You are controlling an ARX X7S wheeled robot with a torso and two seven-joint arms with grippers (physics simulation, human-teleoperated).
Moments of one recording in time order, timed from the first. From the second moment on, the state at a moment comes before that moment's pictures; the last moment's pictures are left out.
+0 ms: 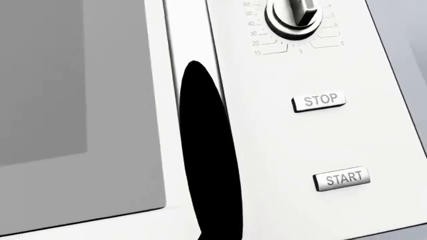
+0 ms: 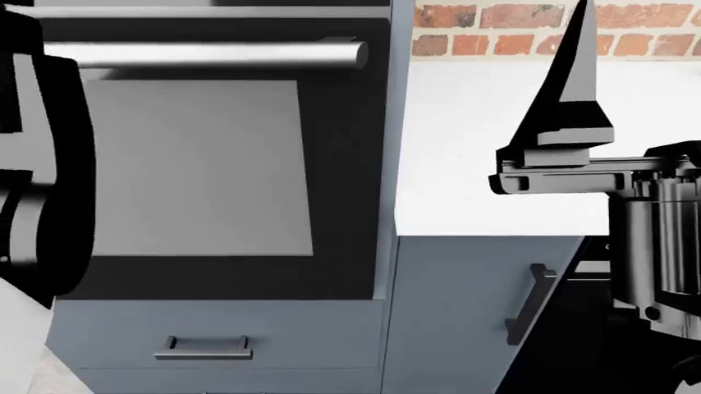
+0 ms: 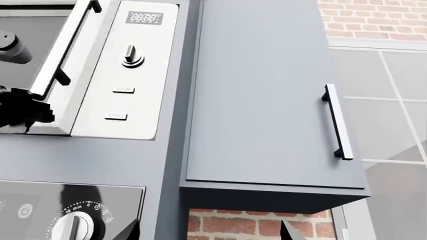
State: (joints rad) left arm -1.88 -0.10 0.21 -0.73 -0.14 -0.53 0.09; right arm 0.55 0.37 -0.07 -1.02 0.36 0.65 0.39
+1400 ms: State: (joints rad) left arm -1.76 -0.22 0.10 0.18 -0.26 -1.27 -0.02; right arm 0.59 0.48 -0.12 -1.03 0.47 0.60 0.52
